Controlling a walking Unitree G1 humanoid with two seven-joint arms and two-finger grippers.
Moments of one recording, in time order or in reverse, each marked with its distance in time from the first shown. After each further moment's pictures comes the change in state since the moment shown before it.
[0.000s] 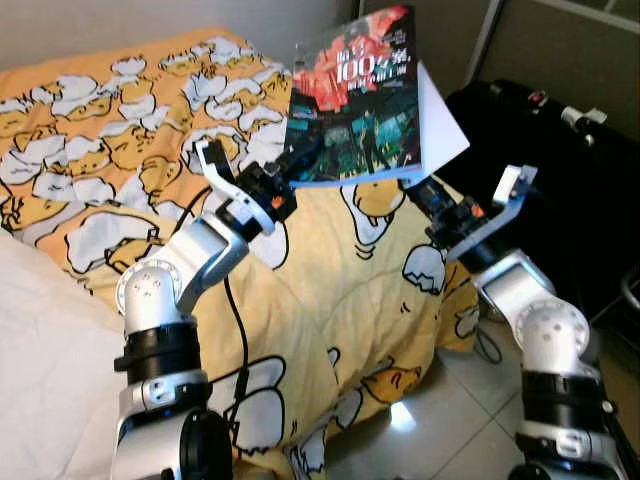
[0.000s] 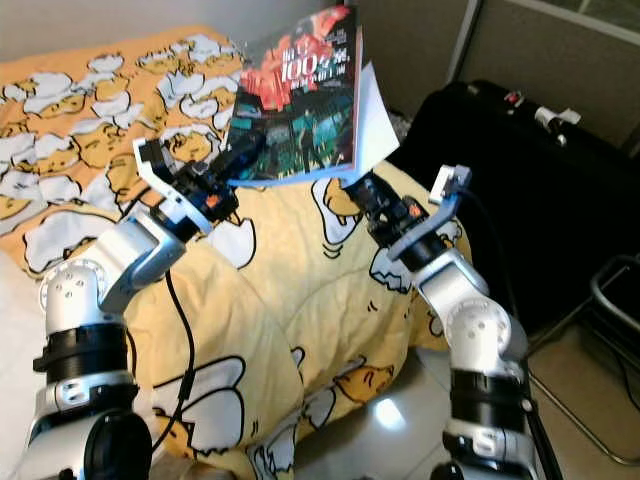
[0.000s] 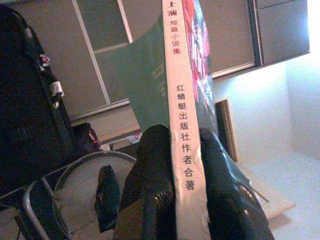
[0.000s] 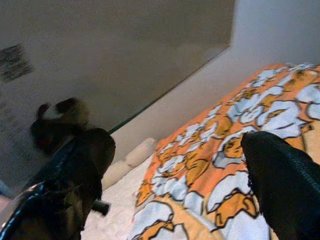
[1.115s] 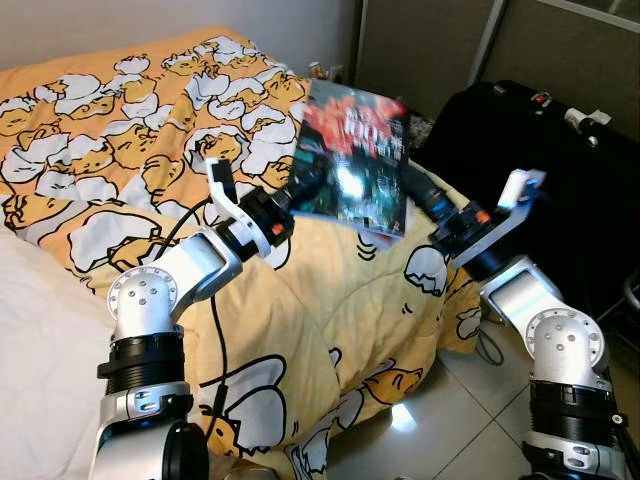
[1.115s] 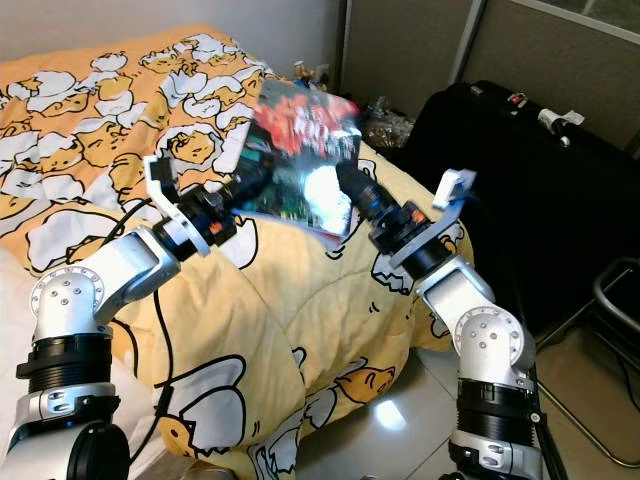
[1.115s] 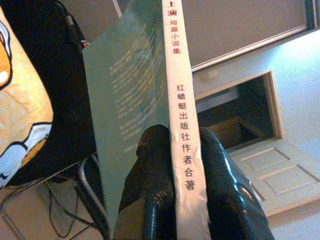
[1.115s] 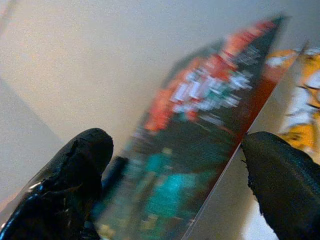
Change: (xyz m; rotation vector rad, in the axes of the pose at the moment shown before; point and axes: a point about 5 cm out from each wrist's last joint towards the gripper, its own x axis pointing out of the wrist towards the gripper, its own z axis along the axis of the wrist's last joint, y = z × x) left arm -0.014 0.018 -0.004 0.120 0.103 0.128; right arm -0.010 0.000 0.000 0.025 0.034 -0.040
